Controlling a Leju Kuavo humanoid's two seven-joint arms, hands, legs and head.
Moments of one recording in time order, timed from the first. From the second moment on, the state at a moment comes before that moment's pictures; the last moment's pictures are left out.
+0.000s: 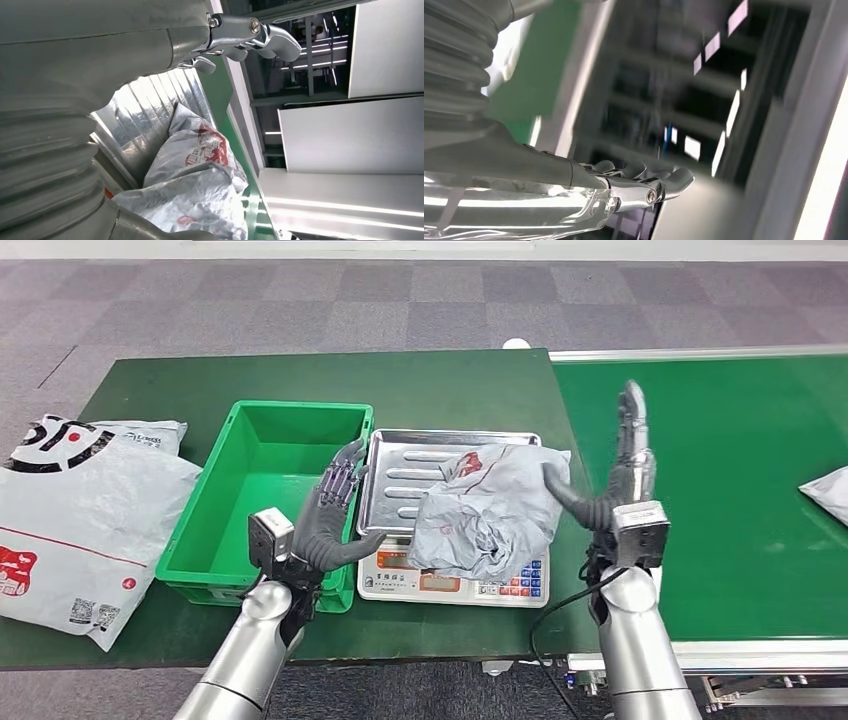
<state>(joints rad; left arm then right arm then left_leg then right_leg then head) -0.40 -0.20 -0.19 -0.95 -0.03 -0.29 -0.70 -0.35 0.10 0.07 -1.31 0.14 -0.20 -0.70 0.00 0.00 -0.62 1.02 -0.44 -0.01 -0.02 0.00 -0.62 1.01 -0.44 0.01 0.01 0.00</state>
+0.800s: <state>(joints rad) -0.60 -0.33 -0.68 -0.73 -0.53 -0.12 -0.52 -0.40 0.11 -0.20 -1.21 0.04 -0.27 -0.70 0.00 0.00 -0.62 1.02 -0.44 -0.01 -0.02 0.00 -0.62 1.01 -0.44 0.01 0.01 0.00</state>
